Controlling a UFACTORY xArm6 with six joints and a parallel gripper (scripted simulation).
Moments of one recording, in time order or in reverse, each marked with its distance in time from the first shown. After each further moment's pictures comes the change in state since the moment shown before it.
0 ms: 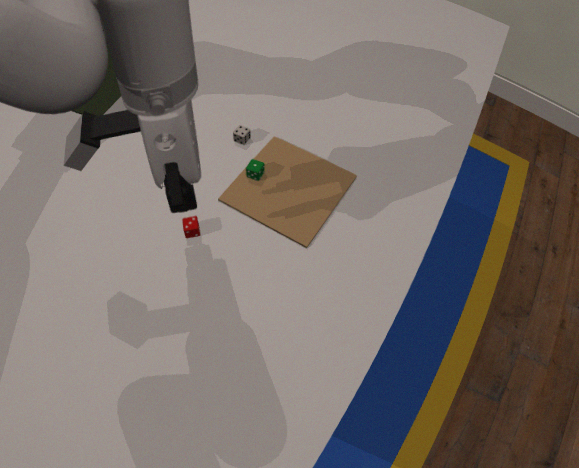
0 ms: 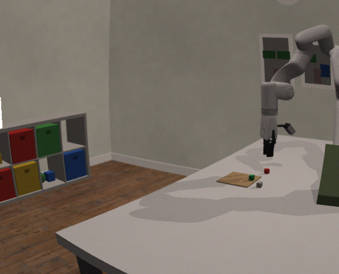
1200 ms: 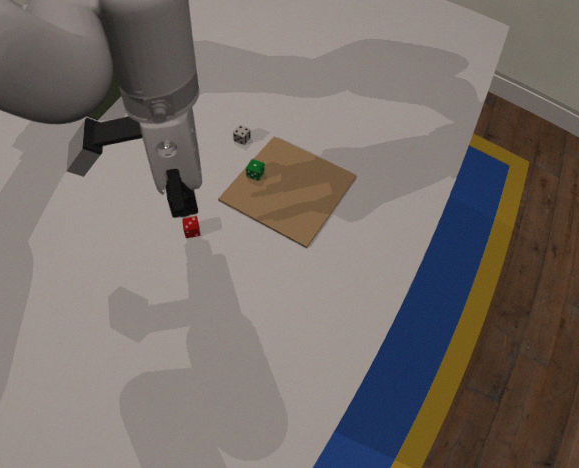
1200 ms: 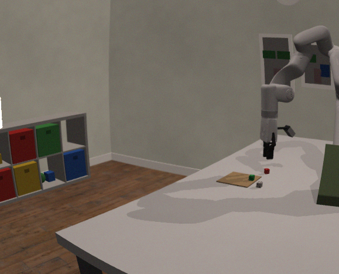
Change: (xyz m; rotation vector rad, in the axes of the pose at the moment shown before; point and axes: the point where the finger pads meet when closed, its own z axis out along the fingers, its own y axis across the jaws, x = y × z) arm 0.000 0.000 0.010 0.001 0.000 0.000
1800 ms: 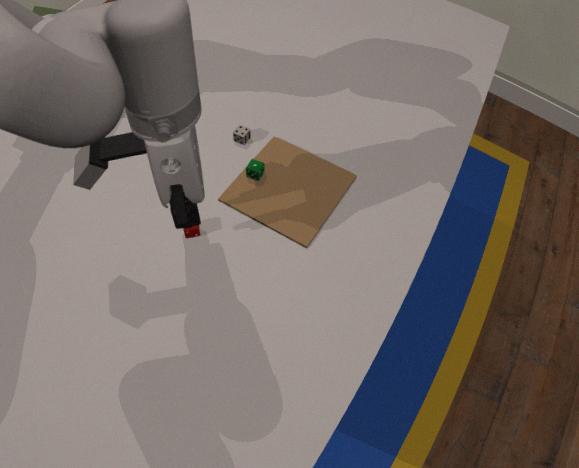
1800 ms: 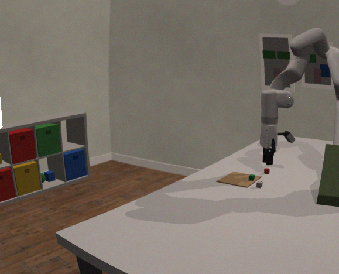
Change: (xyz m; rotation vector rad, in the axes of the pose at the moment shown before) arm 0.000 0.000 0.025 0.000 0.000 0.000
